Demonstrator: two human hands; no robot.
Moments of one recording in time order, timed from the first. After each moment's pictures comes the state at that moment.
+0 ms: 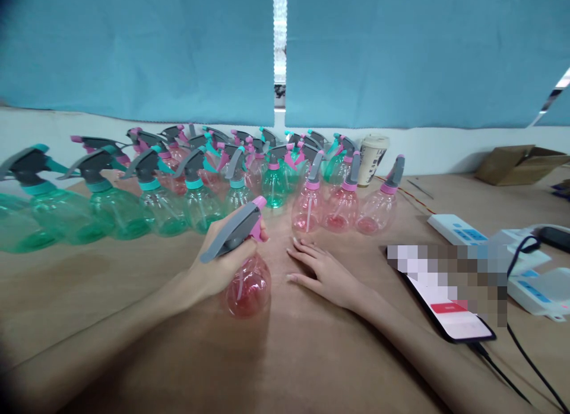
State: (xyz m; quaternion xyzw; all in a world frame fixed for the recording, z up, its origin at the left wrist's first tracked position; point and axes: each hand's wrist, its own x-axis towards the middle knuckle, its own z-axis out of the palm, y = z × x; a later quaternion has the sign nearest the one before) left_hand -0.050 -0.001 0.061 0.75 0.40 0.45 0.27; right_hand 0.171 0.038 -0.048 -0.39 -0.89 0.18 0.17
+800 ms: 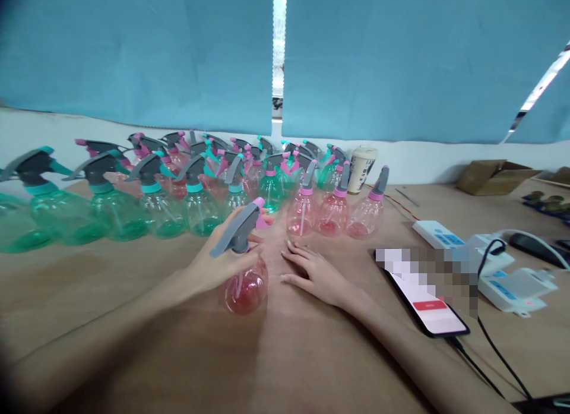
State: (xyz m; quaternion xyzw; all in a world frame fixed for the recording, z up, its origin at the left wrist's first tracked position) left_hand -0.053 0.000 0.052 0.75 0.41 0.42 0.30; right_hand 0.170 0.038 -0.045 -0.38 -0.89 0.19 0.18
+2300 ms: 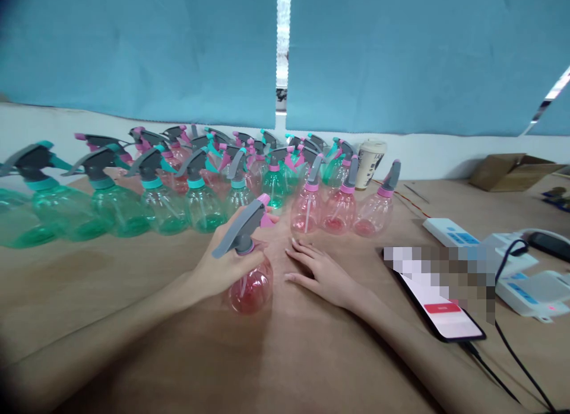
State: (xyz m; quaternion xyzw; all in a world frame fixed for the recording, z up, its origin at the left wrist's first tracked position) left_hand -0.051 0.000 0.046 0.75 0.41 0.44 0.28; right_hand 0.171 0.038 -0.048 -0.38 -0.89 0.19 0.19
